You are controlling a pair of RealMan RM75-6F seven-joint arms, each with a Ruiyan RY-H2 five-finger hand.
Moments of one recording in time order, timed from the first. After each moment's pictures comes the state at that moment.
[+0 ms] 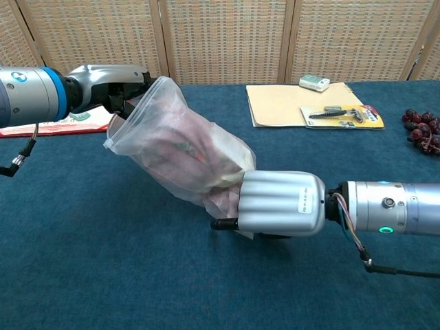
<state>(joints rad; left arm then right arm) -0.90 -1.38 -0.22 -1.65 0.87 0.78 0.06 0.91 -1.89 -0.17 -0.63 -2.06 1.25 -0.20</state>
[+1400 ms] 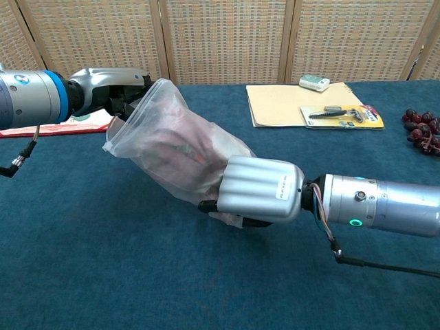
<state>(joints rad) -0.90 -1.39 -0.22 -1.62 0.88 0.75 0.03 0.93 -2.01 -0.17 -0.47 -1.95 1.29 -0.13</state>
